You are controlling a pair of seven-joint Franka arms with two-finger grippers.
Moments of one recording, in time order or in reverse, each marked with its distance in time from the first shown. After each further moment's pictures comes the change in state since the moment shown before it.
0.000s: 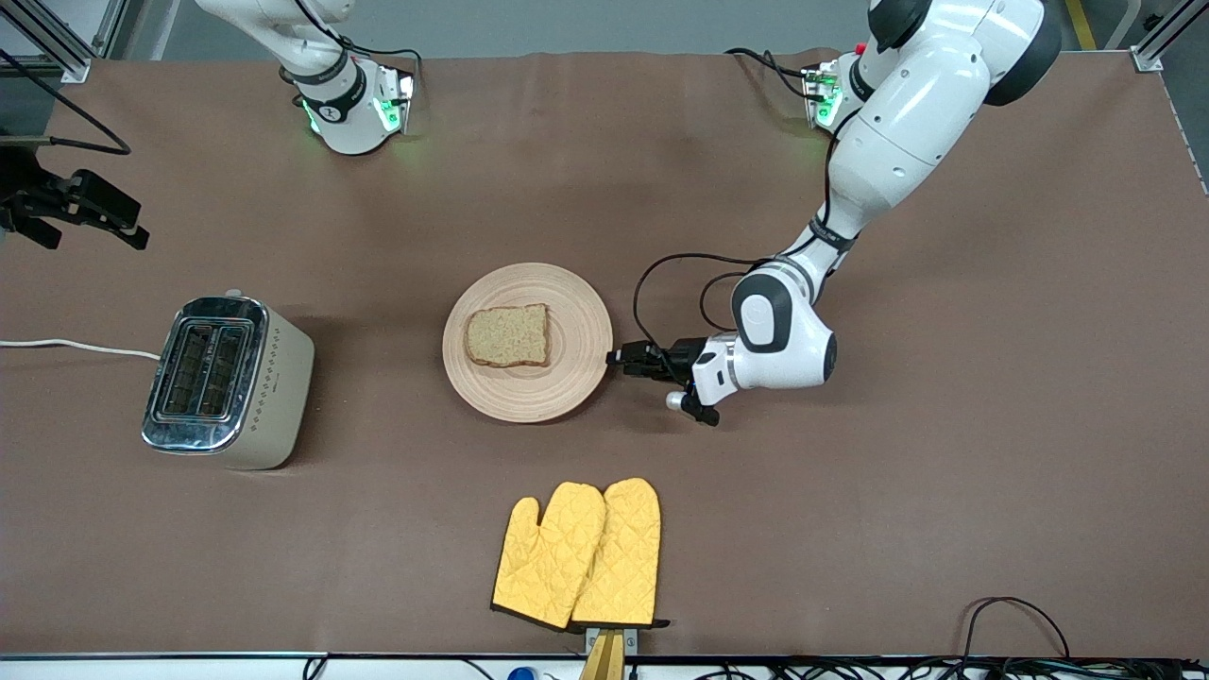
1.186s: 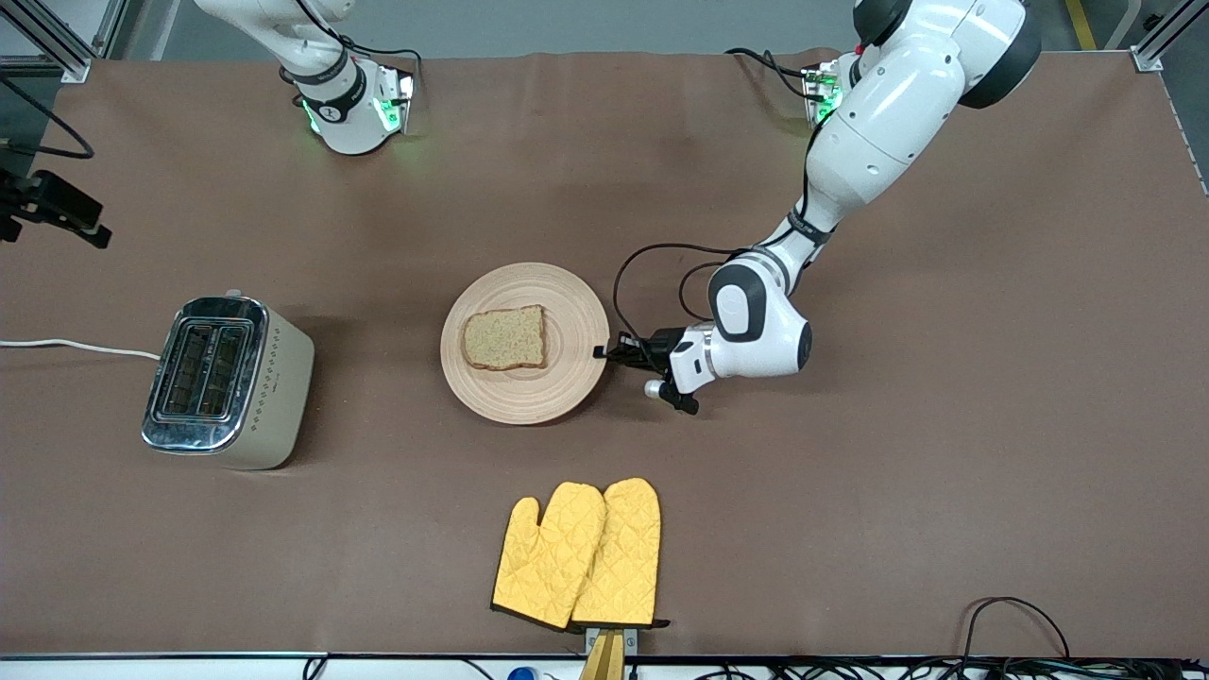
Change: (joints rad) left arm -0.055 0.012 -0.005 0.008 -0.046 0.051 0.015; right arm -0.005 0.001 -0.068 0.008 -0.035 -0.019 0.000
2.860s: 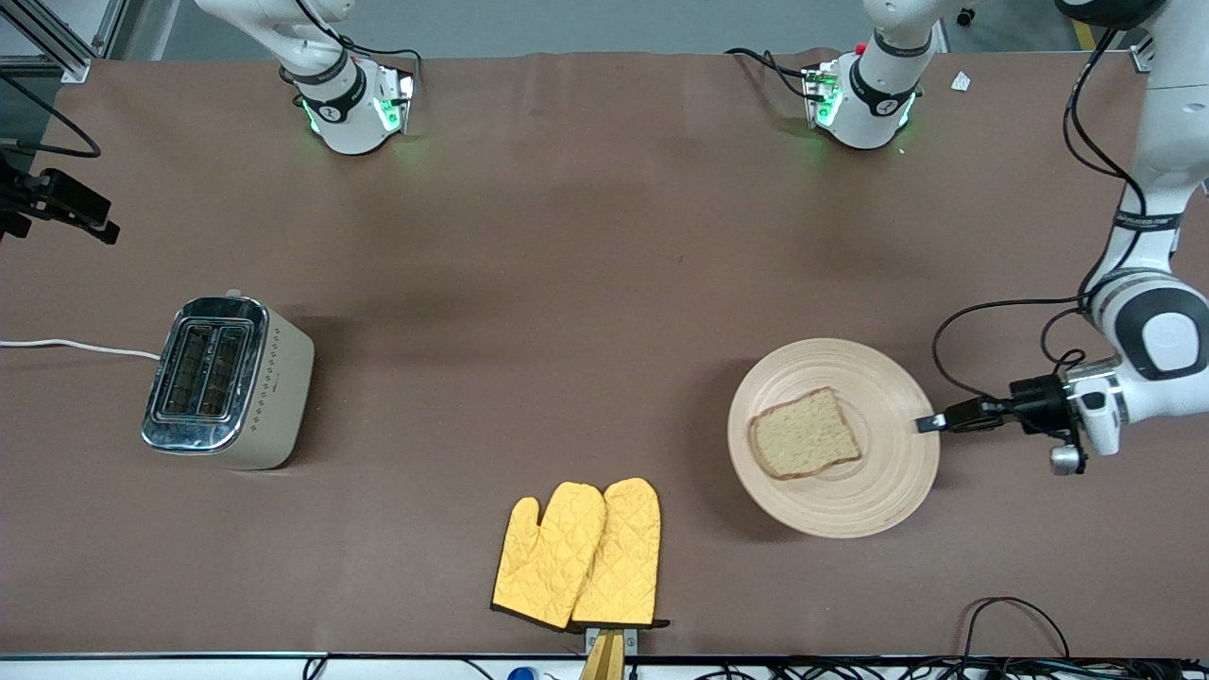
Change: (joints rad) left arm 0.850 -0.180 0.020 0.002 0.401 -0.523 0.013; right arm 0.011 0.002 0.017 0.000 0.005 -0.025 0.004
